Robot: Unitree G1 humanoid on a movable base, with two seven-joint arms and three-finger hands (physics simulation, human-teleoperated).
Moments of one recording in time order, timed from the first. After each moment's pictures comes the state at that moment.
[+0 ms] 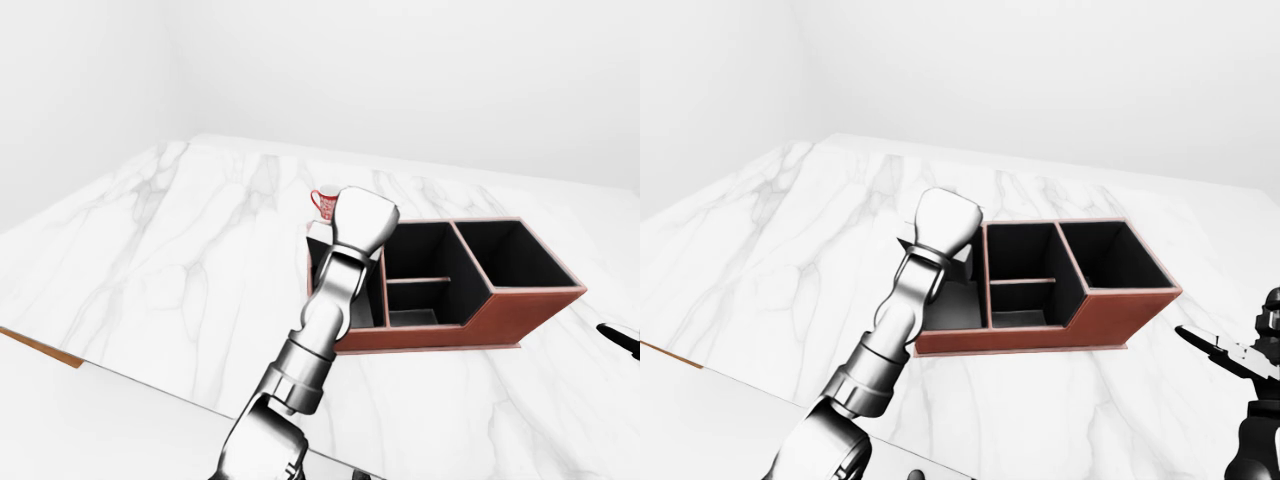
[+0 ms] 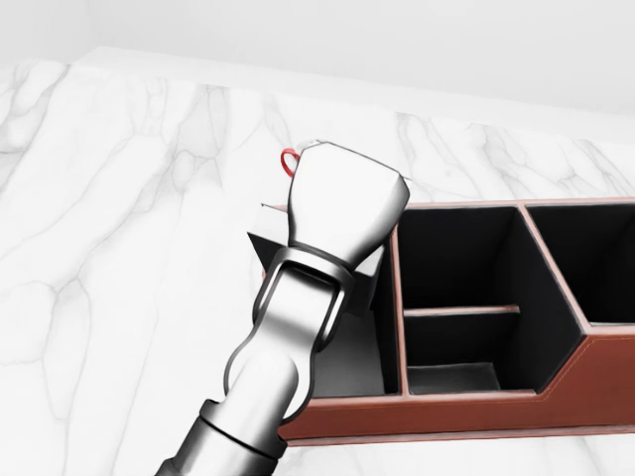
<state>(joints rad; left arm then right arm) -0.69 -0.24 -0.25 0.32 1.87 0.09 0.04 0.10 -0.34 -0.89 -0.06 0.49 0.08 0.17</state>
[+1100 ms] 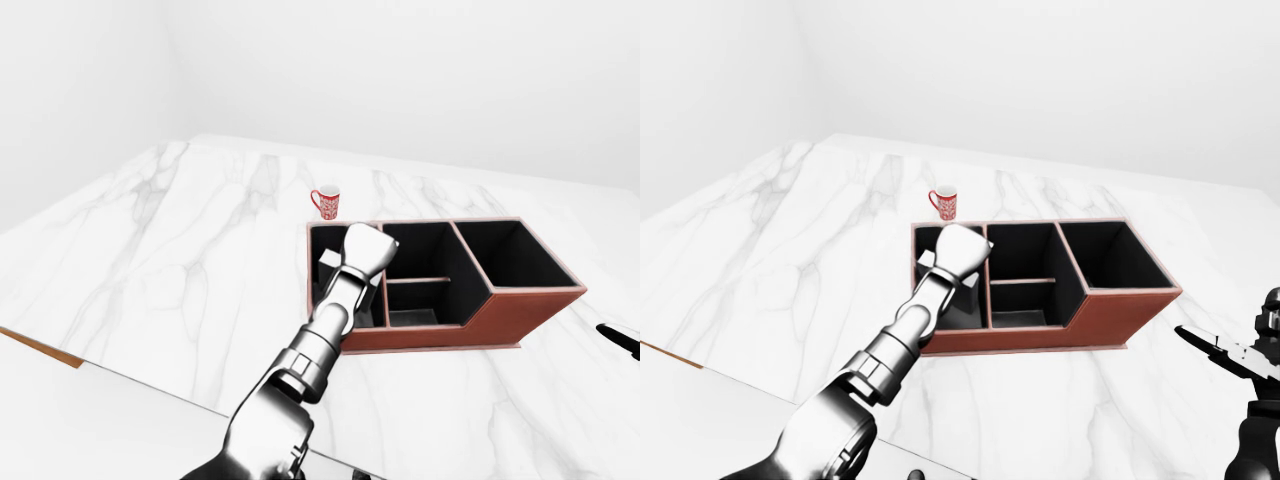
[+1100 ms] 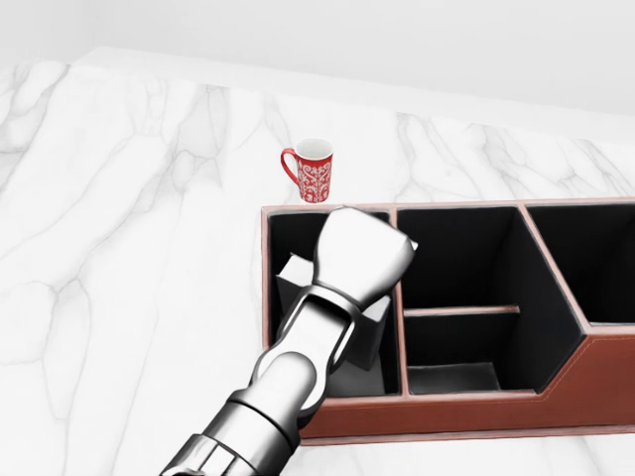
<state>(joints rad) -0.81 -0.25 -0.25 0.87 1.74 0.09 0.31 0.10 -0.34 -0.89 -0.07 0.49 0.08 0.17</state>
